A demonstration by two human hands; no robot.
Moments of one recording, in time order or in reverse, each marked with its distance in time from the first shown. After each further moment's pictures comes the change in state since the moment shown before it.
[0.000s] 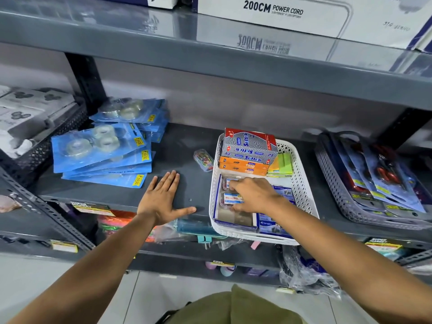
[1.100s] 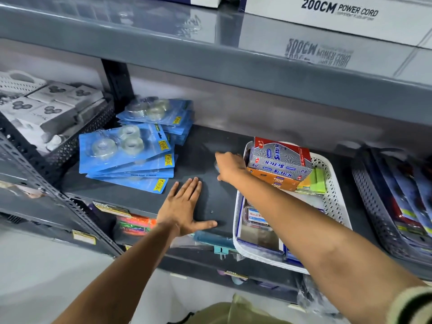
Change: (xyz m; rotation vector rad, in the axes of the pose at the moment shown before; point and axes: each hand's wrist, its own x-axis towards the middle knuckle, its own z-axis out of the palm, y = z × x) left_hand 0.002 0.001 -0.002 -0.016 -0.005 0.000; right_hand 0.165 -0.050 -0.024 0.126 0.019 0.226
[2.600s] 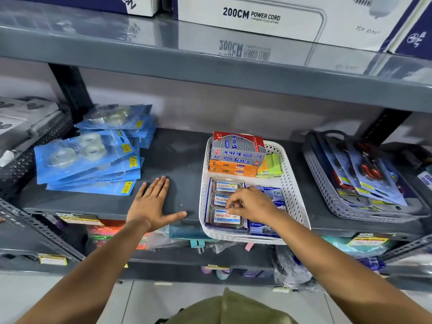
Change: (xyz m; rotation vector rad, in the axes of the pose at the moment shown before) left_hand -0.003 0.003 -0.004 0.052 -0.013 -0.023; right_hand -0.175 0.104 0.026 0.424 -0.025 -0.081
